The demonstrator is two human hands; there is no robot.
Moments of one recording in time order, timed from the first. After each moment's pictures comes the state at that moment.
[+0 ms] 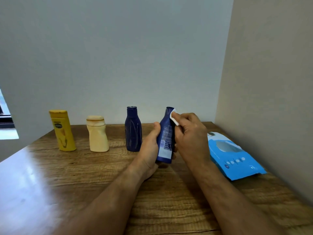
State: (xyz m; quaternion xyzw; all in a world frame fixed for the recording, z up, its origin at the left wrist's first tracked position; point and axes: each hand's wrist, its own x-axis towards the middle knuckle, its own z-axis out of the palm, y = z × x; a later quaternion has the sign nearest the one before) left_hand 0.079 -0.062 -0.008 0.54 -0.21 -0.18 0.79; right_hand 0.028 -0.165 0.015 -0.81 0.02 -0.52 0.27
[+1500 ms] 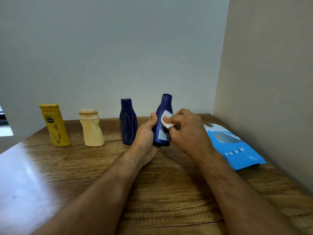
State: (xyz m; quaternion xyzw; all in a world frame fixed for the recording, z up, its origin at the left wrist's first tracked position) left_hand 0.089 -0.071 -0.001 0.48 -0.14 -0.21 0.84; right_hand 0.027 -0.180 0.013 -0.88 -0.01 -0.41 0.23
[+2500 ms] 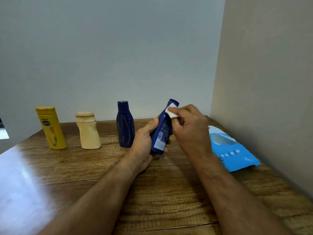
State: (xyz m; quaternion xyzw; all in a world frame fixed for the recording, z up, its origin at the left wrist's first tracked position) left_hand 0.079 -0.066 -0.005 0.54 -0.20 -0.19 0.79; right_hand 0.025 -0.180 0.017 -0.80 0.02 -0.55 0.24
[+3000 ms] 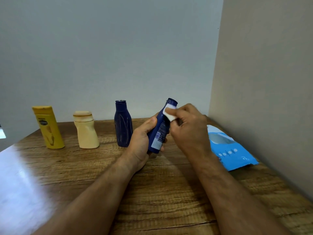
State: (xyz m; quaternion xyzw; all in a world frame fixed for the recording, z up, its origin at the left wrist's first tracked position) left_hand 0.083 -0.063 -0.008 0.54 -0.25 -0.17 0.78; right_hand 0.021 -0.183 0.016 -0.80 0.00 -0.55 0.24
